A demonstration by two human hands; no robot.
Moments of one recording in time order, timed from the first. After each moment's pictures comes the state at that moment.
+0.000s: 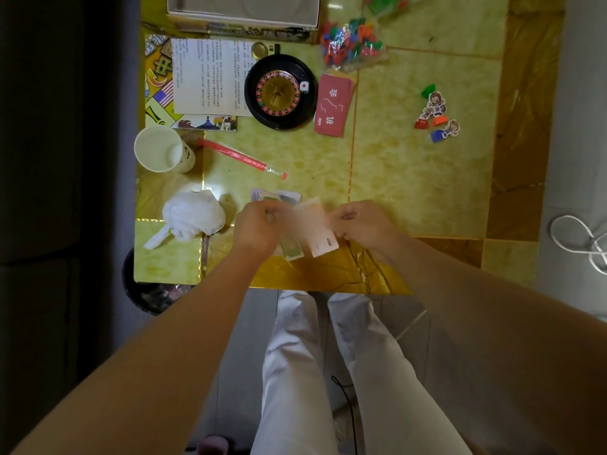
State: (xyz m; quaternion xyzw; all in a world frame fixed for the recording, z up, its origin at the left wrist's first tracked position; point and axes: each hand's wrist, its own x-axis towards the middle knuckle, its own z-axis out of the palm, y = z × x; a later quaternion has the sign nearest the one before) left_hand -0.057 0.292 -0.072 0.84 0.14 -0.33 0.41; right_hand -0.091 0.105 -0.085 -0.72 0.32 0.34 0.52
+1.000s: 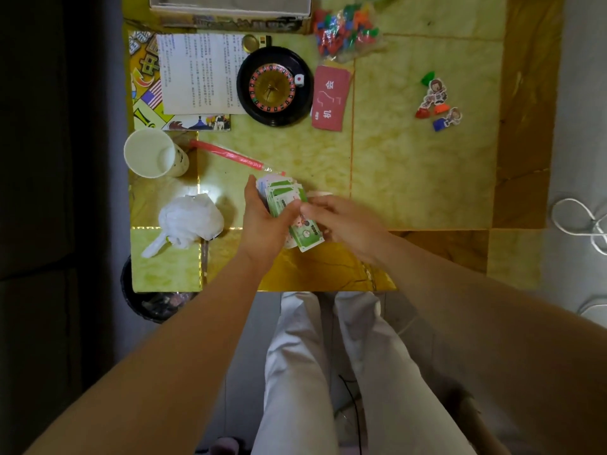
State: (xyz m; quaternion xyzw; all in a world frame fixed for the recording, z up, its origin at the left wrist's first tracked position) left_hand -0.060 0.286 -0.086 0.67 0.21 -0.30 0.65; right_hand -0.088 0.136 -0.086 -0.64 0.28 0.33 0.63
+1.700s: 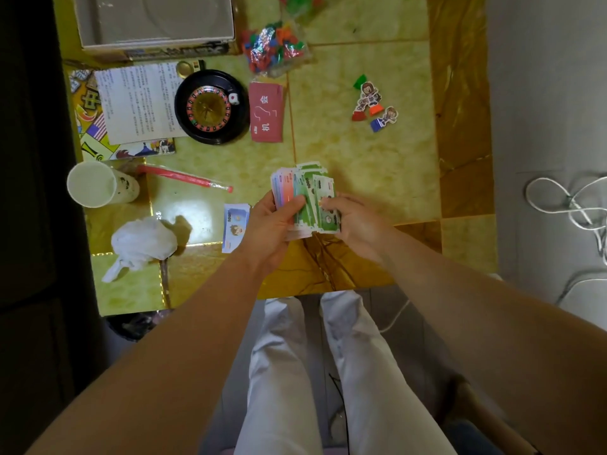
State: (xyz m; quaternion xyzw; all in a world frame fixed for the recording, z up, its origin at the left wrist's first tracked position) left_hand -0.068 0.188 -0.061 0.53 0.23 -0.39 0.72; right_hand -0.110 0.045 -0.070 -0.45 0.42 0.25 0.74
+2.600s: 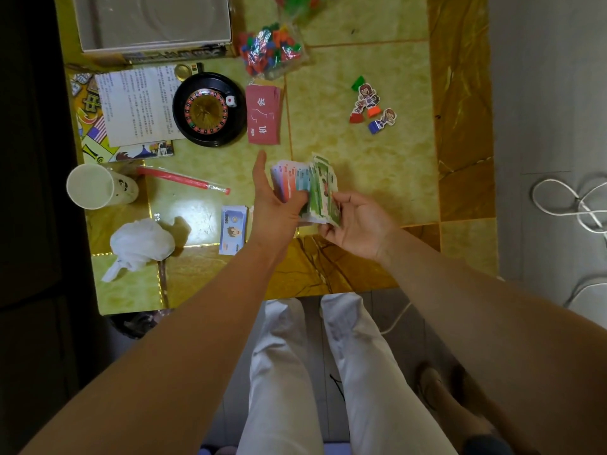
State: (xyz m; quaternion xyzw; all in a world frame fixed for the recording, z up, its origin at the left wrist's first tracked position) left_hand -0.061 0.164 -0.057 0.64 0.18 -0.30 0.68; right_hand -0.109 0.029 -0.068 -0.22 0.45 0.25 0.83
